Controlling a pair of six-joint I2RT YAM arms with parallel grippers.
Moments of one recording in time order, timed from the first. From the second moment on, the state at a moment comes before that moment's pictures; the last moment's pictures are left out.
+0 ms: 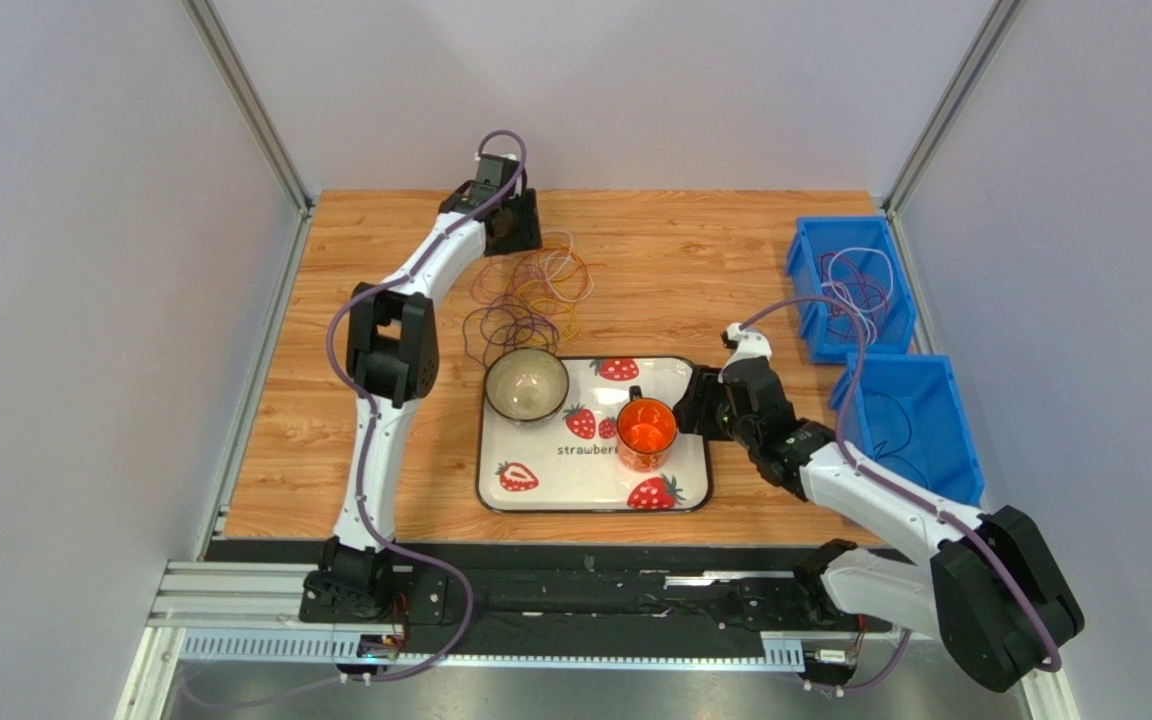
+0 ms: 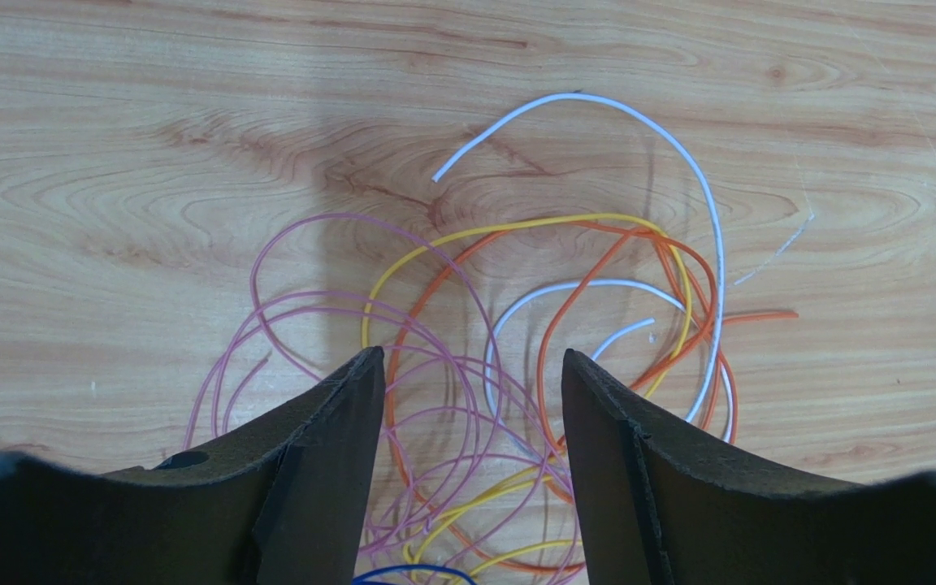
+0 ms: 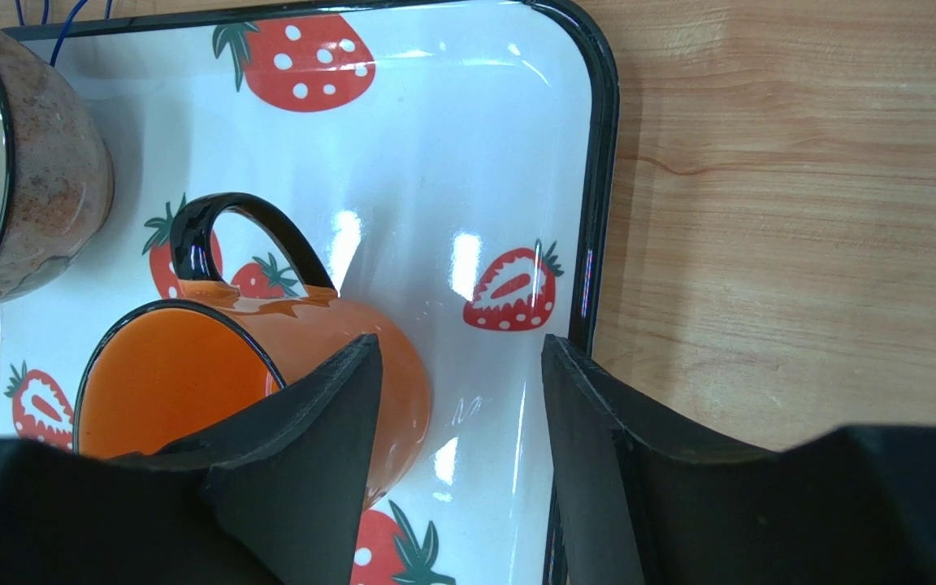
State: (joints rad) left arm -0.29 2.45 2.21 -0.57 -0.04 -0.37; right arm 0.54 1.11 0.48 -0.02 0.11 0.53
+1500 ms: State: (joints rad) left arm -0.28 2.49 2.25 -0.67 -0.03 -0.44; right arm 0.54 1.14 0.49 -0.02 0.10 0.53
